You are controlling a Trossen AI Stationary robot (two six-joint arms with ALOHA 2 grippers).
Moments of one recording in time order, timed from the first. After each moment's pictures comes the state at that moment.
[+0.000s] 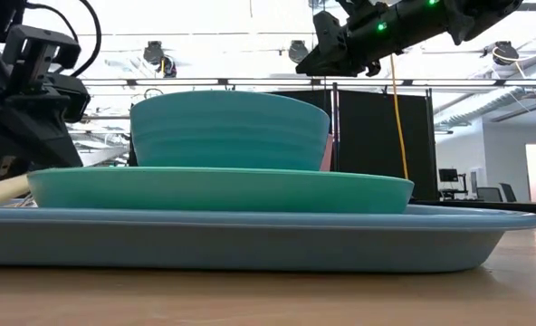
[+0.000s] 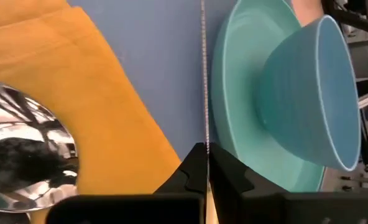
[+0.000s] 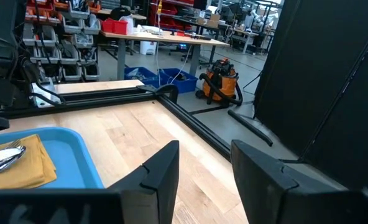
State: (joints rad) left arm -0.52 1.02 0.28 -0.05 -0.34 -1.46; right arm 0.08 1.42 0.70 0.57 0.75 -0.06
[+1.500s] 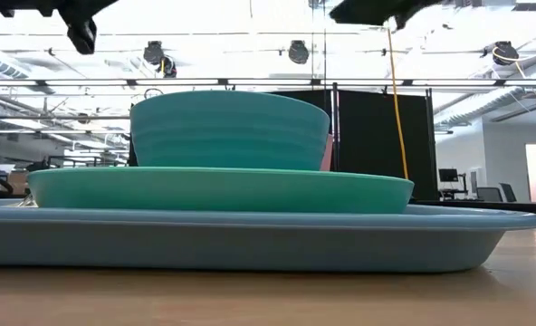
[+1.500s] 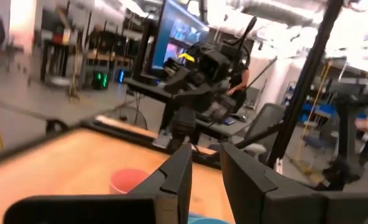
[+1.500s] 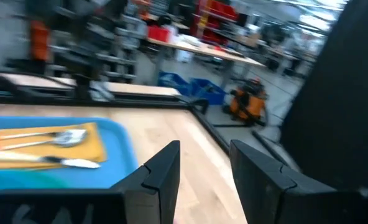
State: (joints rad) left arm -0.53 0.64 0.29 0.54 -0.61 -0.21; right arm 0.26 1.18 0.70 0.34 0.76 -0.17
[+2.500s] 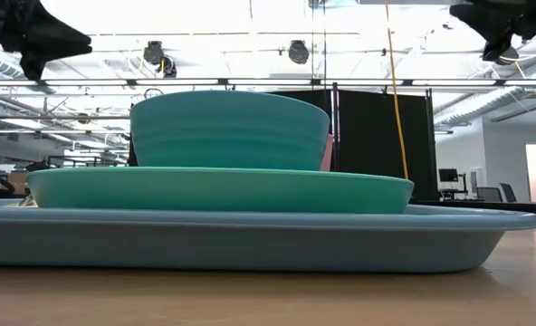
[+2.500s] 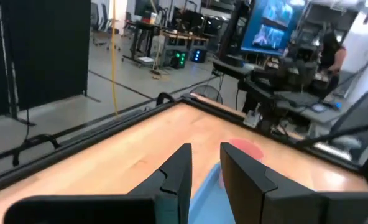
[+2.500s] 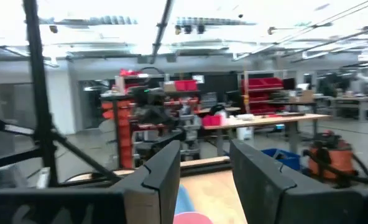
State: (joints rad) left arm -0.64 0.01 0.43 -0.54 -1.03 -0.38; right arm 0.64 0.00 0.16 0.25 0.83 -0.23
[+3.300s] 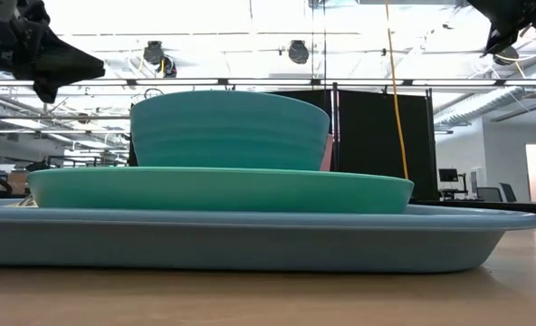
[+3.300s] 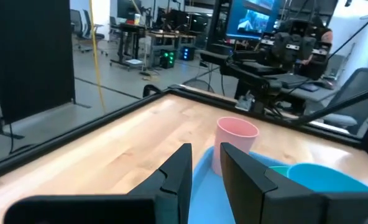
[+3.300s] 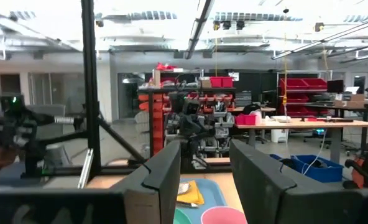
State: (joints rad) left arm -0.51 0.01 0.18 -0.23 -0.85 -0.24; right arm 0.79 0.00 0.16 0.23 0.81 -0.26
